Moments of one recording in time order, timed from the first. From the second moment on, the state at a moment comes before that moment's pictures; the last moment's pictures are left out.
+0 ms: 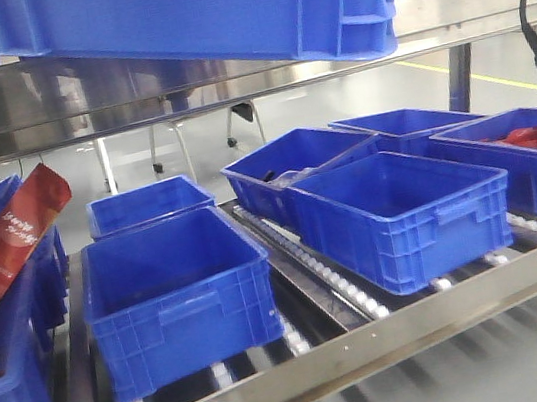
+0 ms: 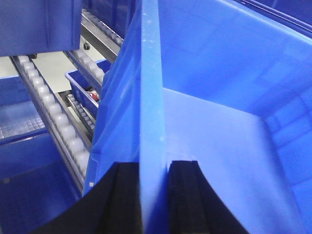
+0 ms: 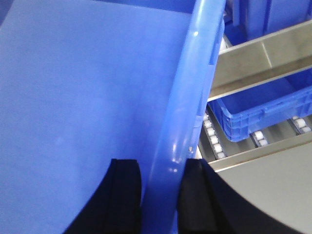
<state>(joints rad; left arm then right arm) -0.18 1.92 -2.22 -0.21 0.73 -0.08 0.42 1.88 -2.20 0.15 1.06 0.17</state>
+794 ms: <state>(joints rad) -0.18 1.92 -2.22 -0.21 0.73 -0.08 0.42 1.88 -2.20 0.15 1.06 0.17</state>
